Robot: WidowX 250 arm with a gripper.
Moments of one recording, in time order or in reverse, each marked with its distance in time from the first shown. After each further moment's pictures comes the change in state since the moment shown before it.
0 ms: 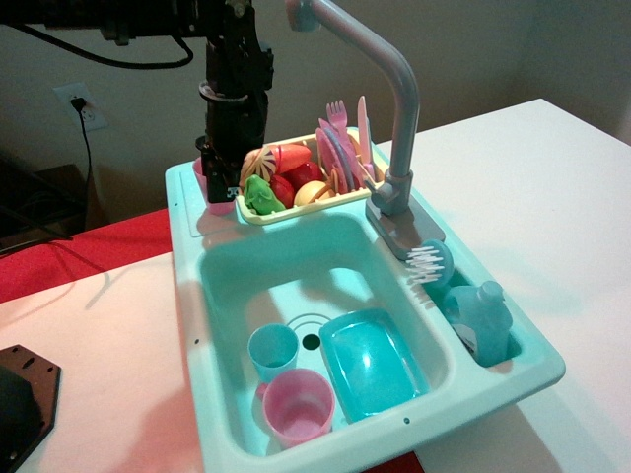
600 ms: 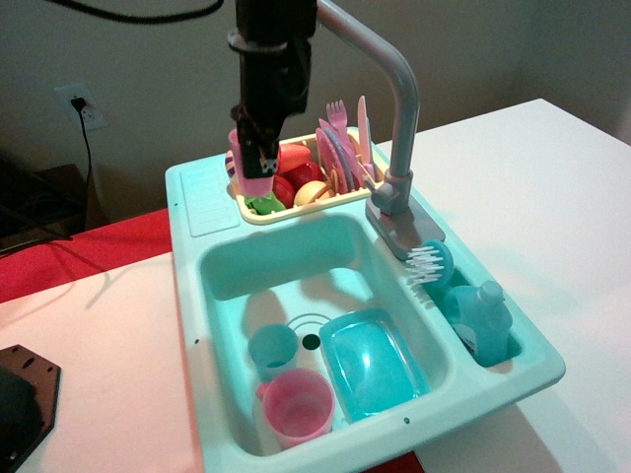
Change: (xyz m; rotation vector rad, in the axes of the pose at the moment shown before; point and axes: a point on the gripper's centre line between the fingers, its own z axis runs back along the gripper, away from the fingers) arm 0.021 -0.034 0.059 0.008 -0.115 -0.078
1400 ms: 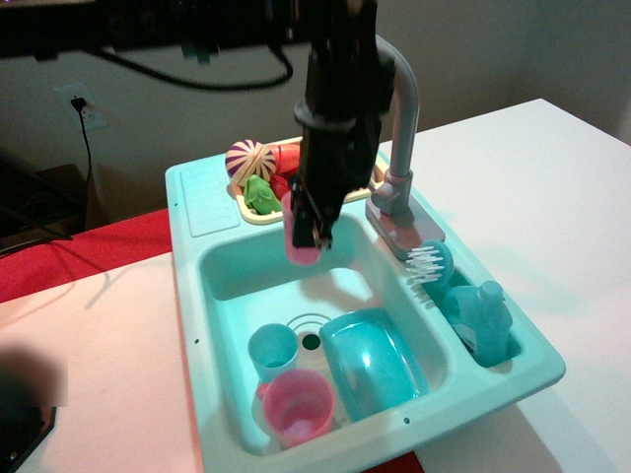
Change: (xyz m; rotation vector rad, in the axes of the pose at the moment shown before) arm 0.025 -0.067 -0.039 -0.059 0.048 -0.137
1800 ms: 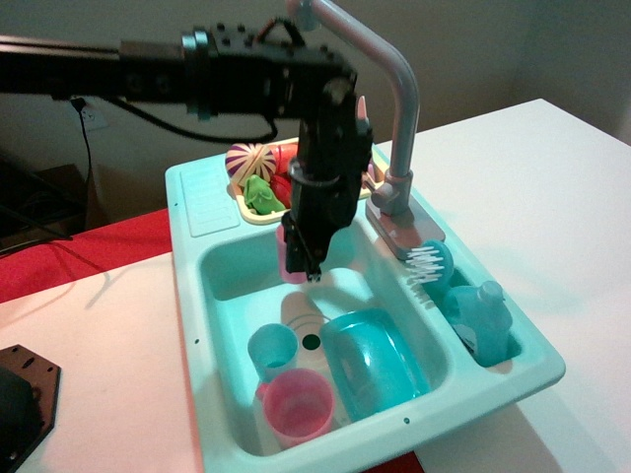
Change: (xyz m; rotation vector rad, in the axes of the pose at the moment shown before) arm 0.000 0.020 -0.045 0.065 -0.003 0.041
